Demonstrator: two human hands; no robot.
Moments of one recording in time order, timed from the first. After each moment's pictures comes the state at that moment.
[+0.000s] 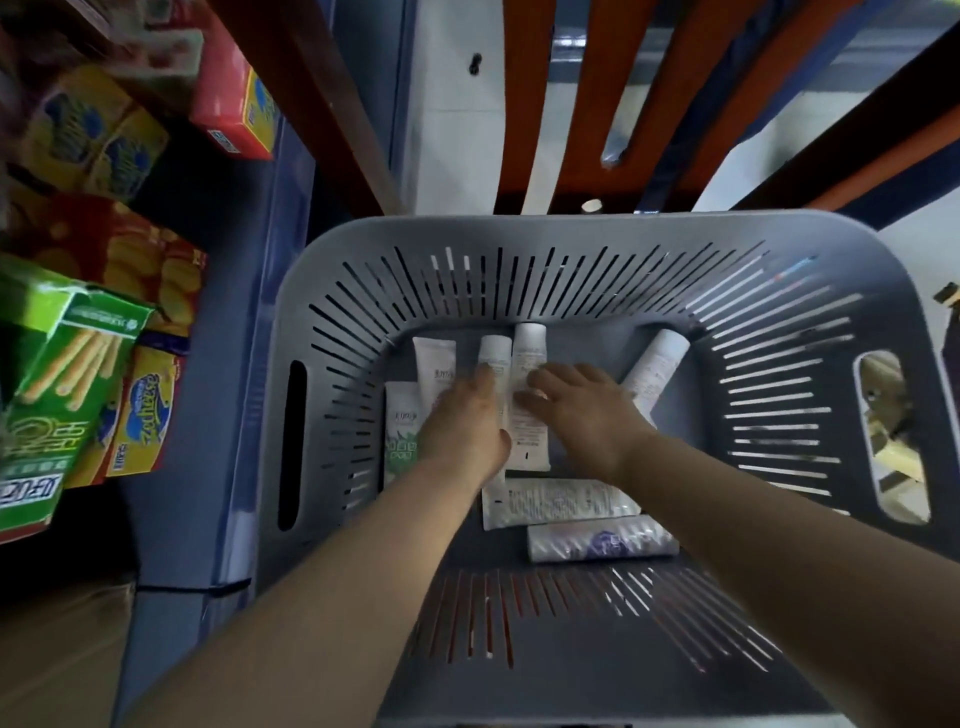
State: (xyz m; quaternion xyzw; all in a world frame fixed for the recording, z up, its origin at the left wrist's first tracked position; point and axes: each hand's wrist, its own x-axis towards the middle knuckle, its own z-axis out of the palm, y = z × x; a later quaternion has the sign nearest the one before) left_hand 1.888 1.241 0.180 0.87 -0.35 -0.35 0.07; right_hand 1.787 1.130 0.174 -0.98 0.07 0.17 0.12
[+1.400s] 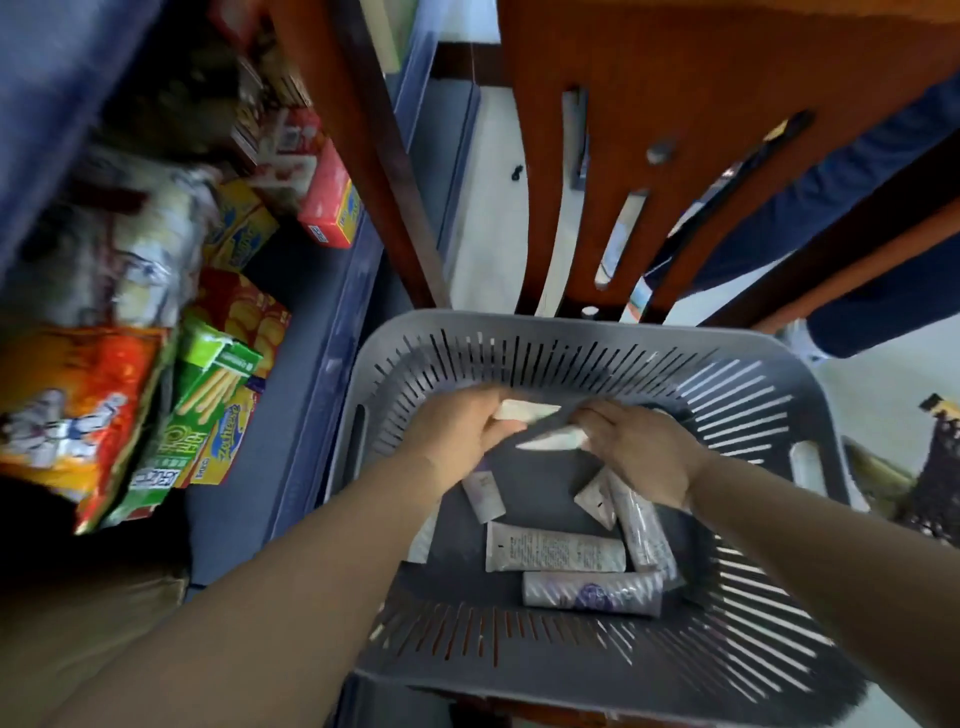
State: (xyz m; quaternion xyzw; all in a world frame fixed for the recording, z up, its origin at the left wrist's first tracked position) left_hand 1.929 1.241 0.253 0.83 -0.47 -0.24 0.18; right_hand 1.775 1.076 0.238 -0.99 0.00 0.11 0.12
